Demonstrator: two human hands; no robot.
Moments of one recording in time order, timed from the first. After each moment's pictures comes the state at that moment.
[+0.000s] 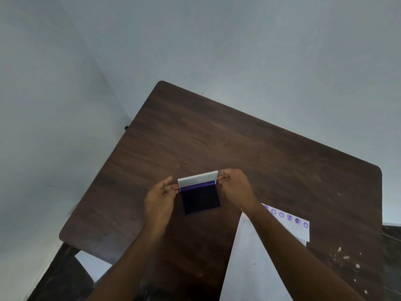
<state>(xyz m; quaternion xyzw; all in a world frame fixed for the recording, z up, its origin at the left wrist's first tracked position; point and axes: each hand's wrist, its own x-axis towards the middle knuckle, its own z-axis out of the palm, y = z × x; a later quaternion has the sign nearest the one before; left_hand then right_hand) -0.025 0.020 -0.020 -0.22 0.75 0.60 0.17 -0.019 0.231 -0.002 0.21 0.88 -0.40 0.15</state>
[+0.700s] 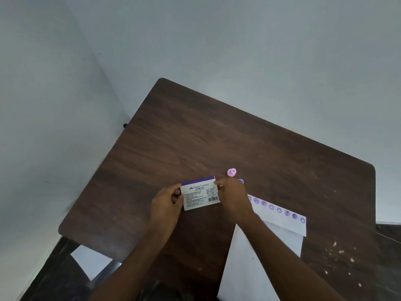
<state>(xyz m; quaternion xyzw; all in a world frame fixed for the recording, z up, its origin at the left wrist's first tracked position) -0.002 0.016 -0.033 -0.03 0.90 0.40 0.16 0.004 0.213 -0.021 0.21 0.93 -0.23 0.20</state>
